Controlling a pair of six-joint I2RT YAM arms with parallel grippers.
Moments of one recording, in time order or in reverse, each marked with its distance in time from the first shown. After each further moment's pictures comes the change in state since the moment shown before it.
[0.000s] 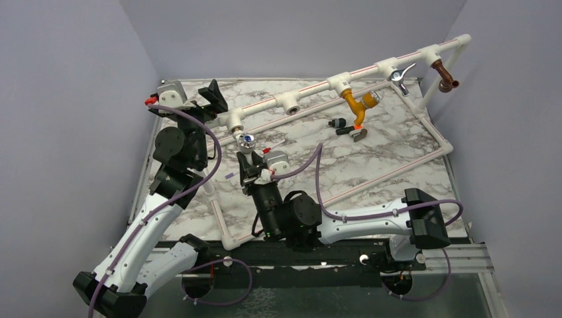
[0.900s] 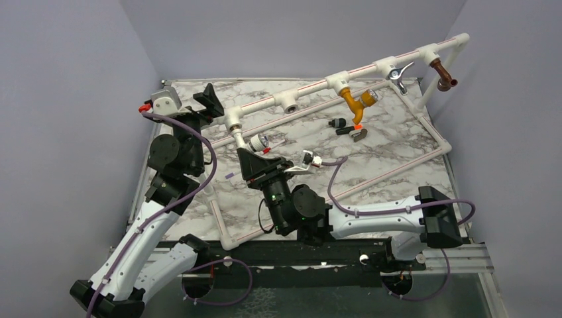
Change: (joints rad) left arm -0.004 -0.054 -0.021 -0.012 -0.020 0.003; right arm -0.043 -0.087 -0.099 -0.164 0.024 1.088
